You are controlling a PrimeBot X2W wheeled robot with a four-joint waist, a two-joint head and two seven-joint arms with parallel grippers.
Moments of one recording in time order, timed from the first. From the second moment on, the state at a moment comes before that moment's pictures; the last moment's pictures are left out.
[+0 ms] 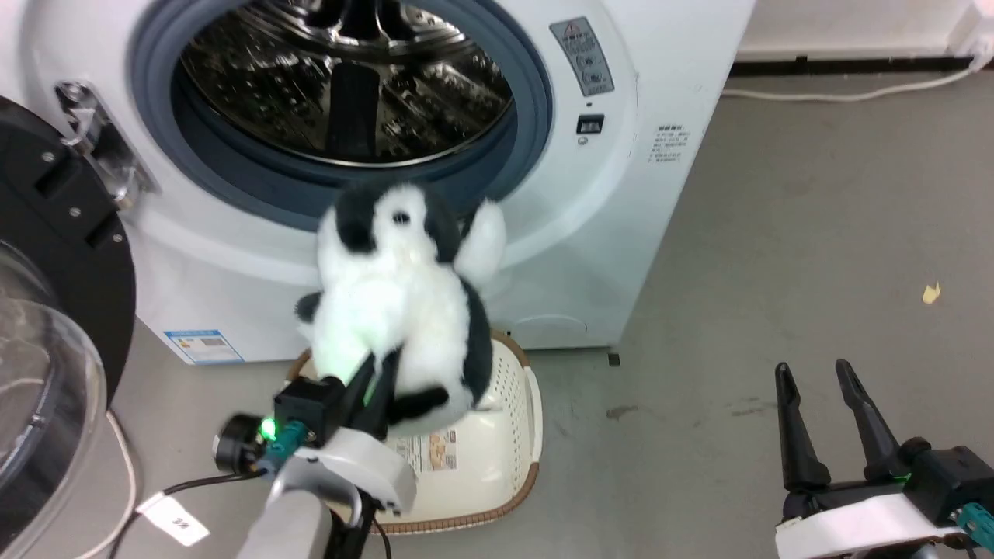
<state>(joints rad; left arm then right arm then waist) -0.29 0.12 -0.25 0.43 -0.24 -0.10 -0.26 0.00 -0.05 -0.03 0.06 0.19 0.13 -0.26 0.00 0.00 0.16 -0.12</state>
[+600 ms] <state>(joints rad) -0.79 0.30 -0.11 0.31 -0.23 -0.08 -0.05 -0.14 -0.05 0.02 0.03 0.26 0.13 -0.26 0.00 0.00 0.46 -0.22</state>
